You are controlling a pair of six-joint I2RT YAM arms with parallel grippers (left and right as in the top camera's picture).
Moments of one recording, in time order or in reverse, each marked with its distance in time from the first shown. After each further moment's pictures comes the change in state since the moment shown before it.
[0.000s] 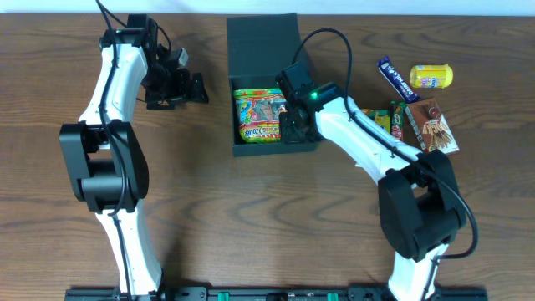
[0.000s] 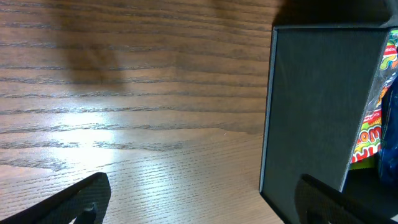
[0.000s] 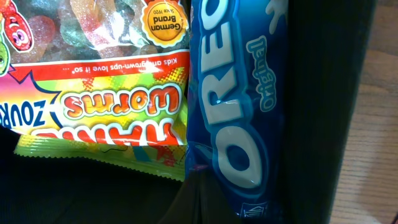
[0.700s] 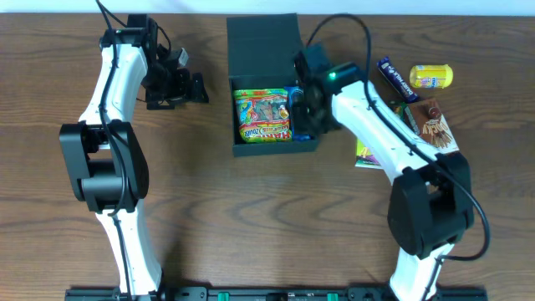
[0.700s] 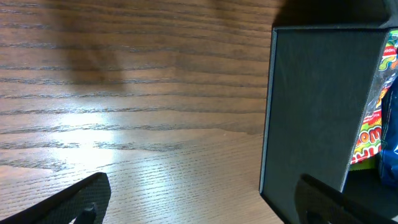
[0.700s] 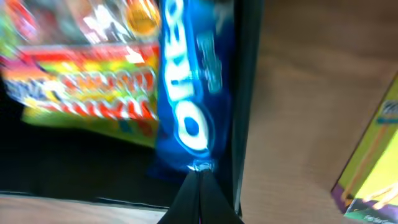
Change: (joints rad) left arm 0.000 0.000 0.000 0.001 0.000 0.000; right arm -0.076 -0.010 0.114 -0.191 -0.061 -0.104
